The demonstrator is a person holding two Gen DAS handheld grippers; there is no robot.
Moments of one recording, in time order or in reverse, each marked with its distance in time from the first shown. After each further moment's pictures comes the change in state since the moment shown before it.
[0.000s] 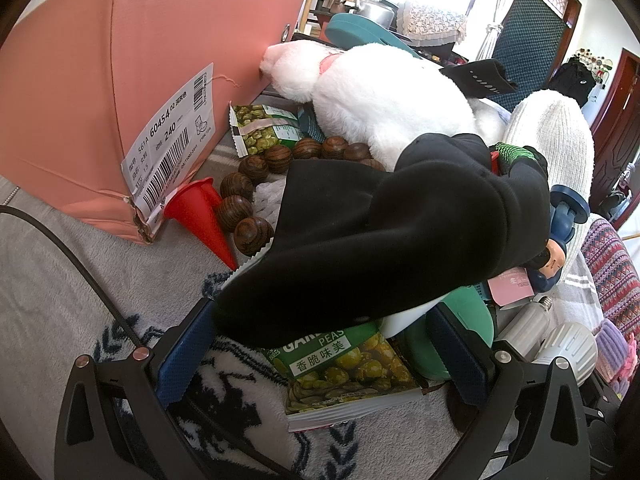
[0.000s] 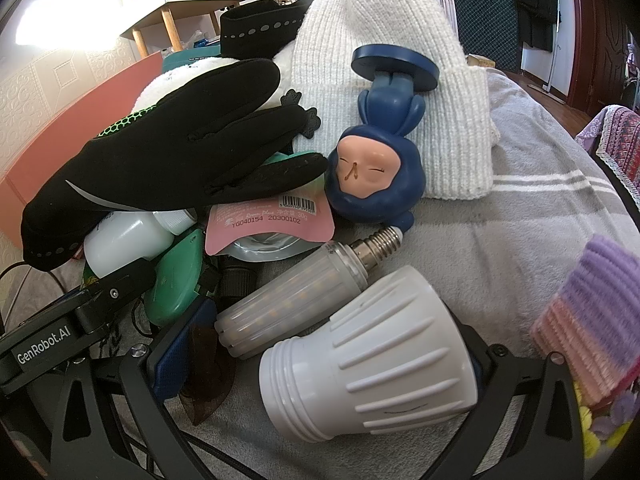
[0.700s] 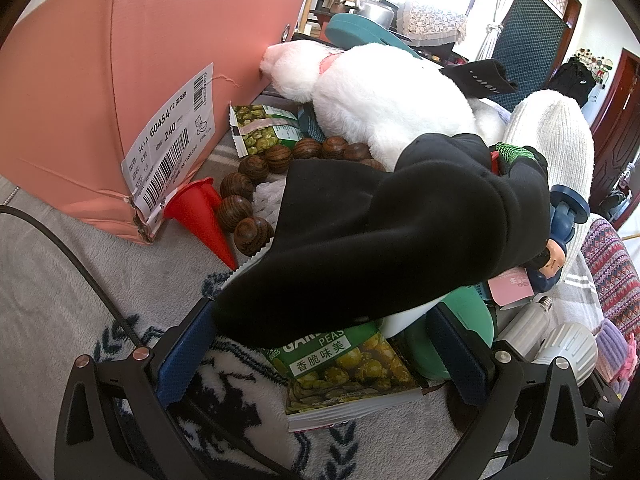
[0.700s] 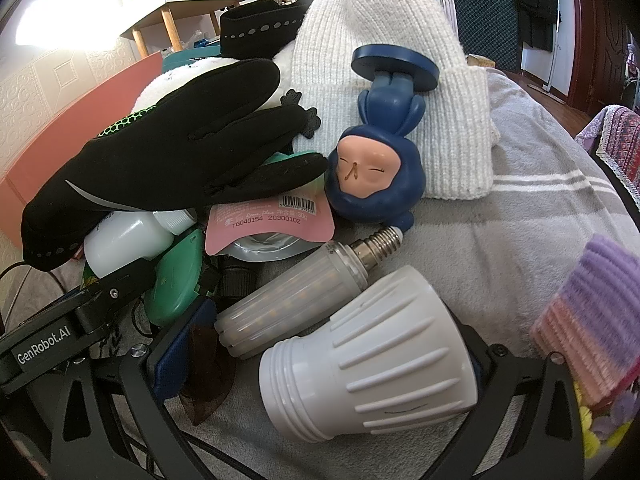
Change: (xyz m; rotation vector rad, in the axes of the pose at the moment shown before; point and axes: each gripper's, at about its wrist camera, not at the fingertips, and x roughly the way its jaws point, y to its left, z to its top) left arm 0.000 0.000 0.000 0.000 0.000 0.001; right arm 0.000 0.000 0.000 0.000 0.000 0.001
